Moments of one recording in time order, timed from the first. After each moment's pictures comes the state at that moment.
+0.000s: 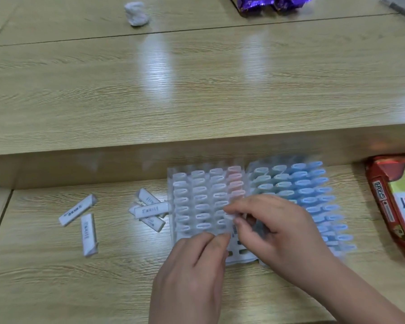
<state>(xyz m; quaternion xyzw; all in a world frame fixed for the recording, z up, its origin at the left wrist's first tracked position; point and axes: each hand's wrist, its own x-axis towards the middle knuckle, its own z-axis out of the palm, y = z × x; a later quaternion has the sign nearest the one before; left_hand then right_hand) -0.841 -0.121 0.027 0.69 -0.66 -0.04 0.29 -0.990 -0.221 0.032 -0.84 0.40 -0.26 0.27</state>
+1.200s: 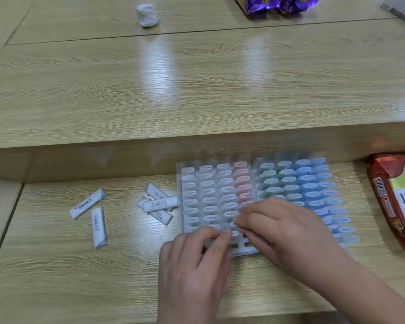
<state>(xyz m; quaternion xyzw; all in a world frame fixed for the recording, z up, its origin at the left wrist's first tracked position) -0.833 -0.108 -0.002 0.66 -0.67 0.04 0.33 -0.999 -0.213 0.033 -0.92 0.33 -0.18 0.13</state>
